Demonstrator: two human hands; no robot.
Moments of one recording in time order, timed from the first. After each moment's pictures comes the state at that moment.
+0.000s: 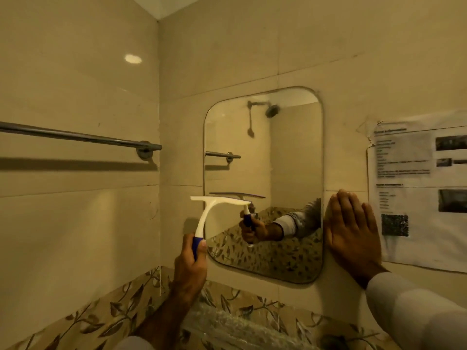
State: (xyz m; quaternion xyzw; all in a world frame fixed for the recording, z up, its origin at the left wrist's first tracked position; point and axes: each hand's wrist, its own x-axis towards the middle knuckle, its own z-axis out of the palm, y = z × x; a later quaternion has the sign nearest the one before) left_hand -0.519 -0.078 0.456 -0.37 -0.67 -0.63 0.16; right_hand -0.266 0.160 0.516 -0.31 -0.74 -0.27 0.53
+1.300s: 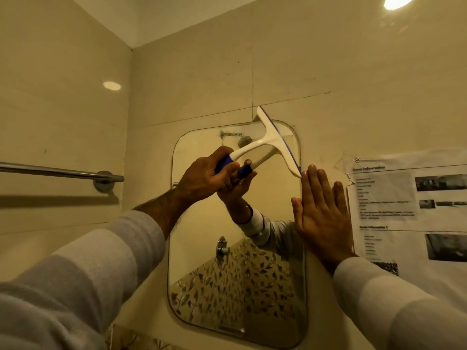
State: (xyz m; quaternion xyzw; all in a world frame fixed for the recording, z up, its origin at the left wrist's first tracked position) left_hand -0.528 0.028 0.737 -0.66 -0.51 -0.40 0.37; right_hand -0.298 0.181 0.631 -0.31 -0.71 -0.28 0.56
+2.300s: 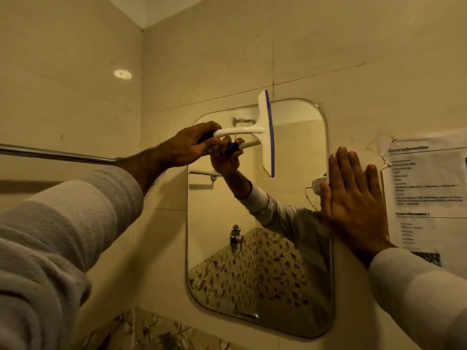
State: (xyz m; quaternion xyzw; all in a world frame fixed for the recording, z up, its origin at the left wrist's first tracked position) left_hand -0.592 -0.027 0.779 -0.70 -0.57 -0.31 0.29; right_hand -0.301 0.184 0.629 -0.31 -0.71 -0.27 0.57
